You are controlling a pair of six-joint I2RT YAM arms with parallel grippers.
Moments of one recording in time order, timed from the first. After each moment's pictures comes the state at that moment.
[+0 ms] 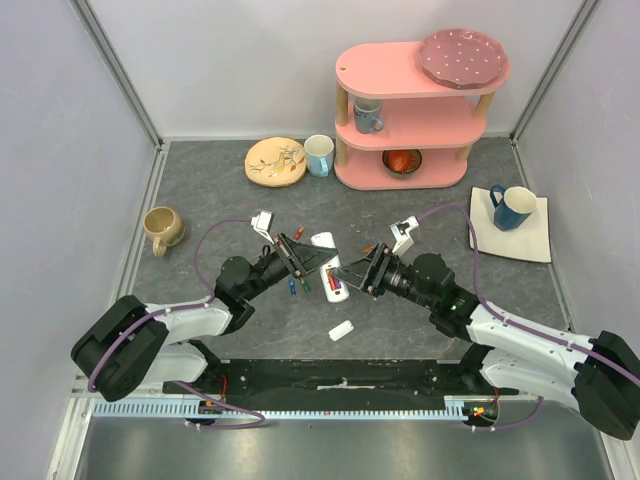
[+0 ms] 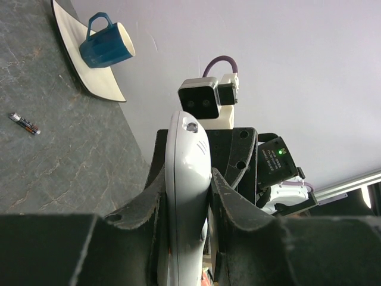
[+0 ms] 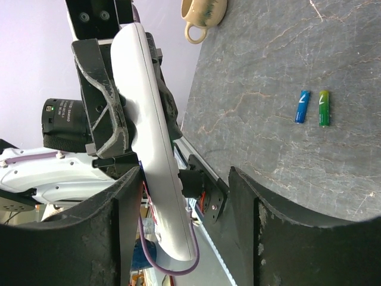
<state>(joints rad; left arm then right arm) -0.70 1.26 0.30 1.19 0.30 -1.29 0.84 0.98 0.41 0.43 -0.18 1.14</state>
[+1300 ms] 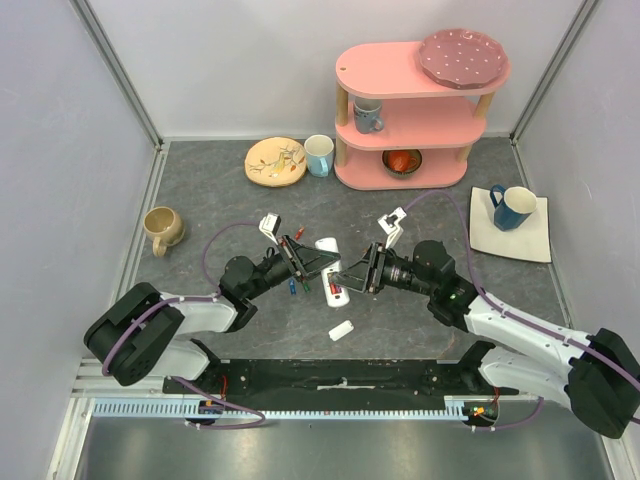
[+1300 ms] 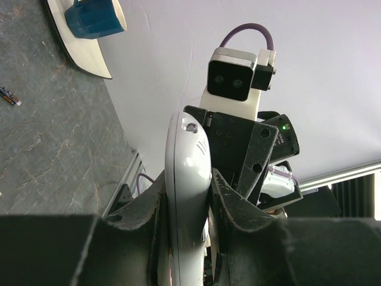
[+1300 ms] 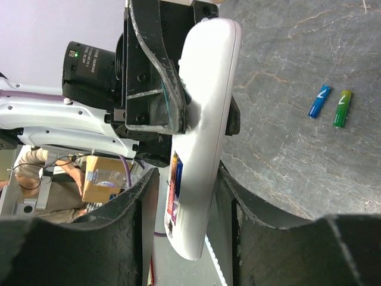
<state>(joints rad) -0.69 1.37 0.29 1.29 0.38 -1.42 0.76 1.02 0.49 0.40 -0.44 0.97</state>
